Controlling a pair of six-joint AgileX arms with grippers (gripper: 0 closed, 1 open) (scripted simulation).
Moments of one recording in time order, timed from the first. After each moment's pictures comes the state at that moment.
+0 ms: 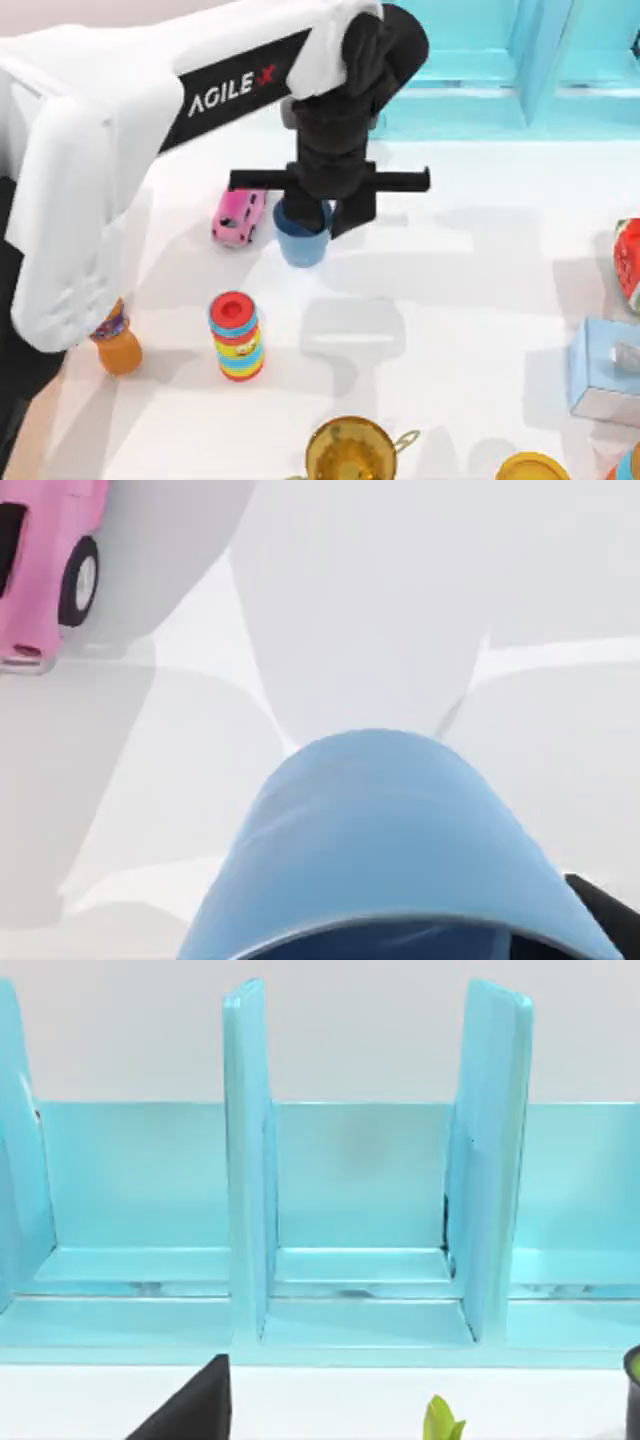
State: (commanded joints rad) left arm -0.66 2.33 2.01 -1.20 -0.05 -0.63; right arm 0.00 0.00 0.00 0.00 0.00 0.00
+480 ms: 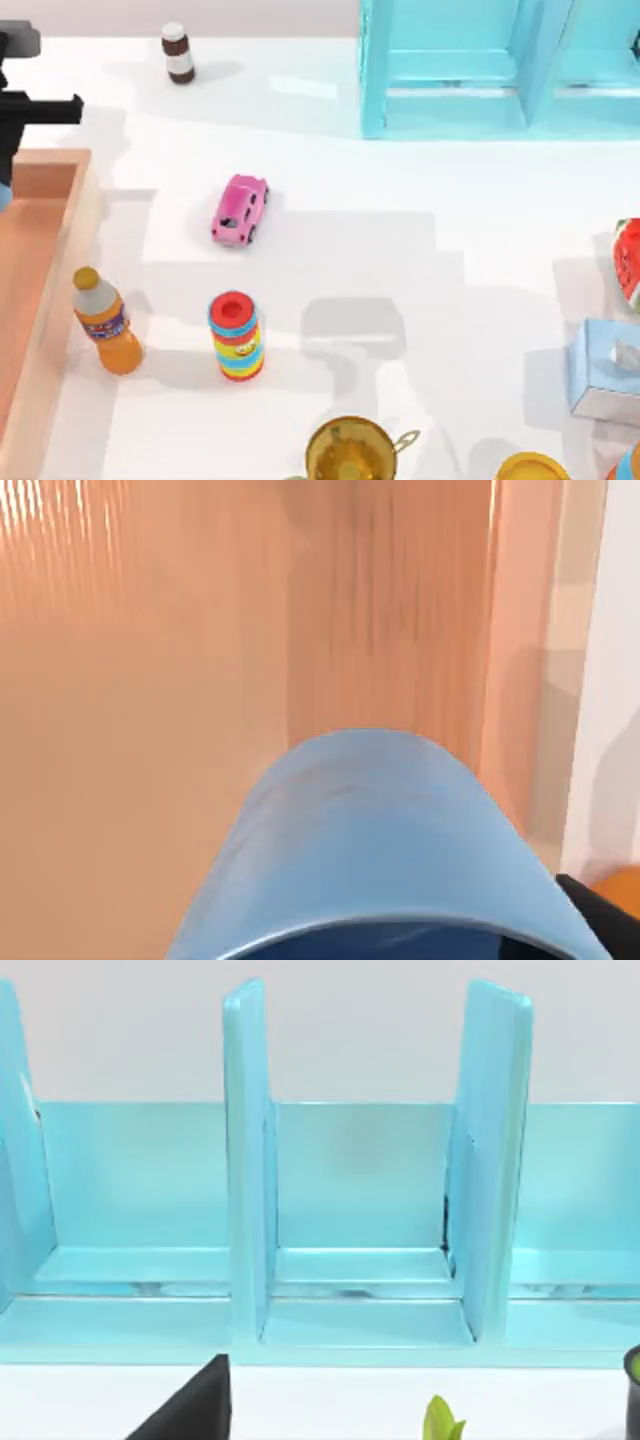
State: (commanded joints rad) left arm -0.02 1.88 1.67 -1.28 0.00 0.00; right arm 0.00 0.00 0.00 0.00 0.00 0.00
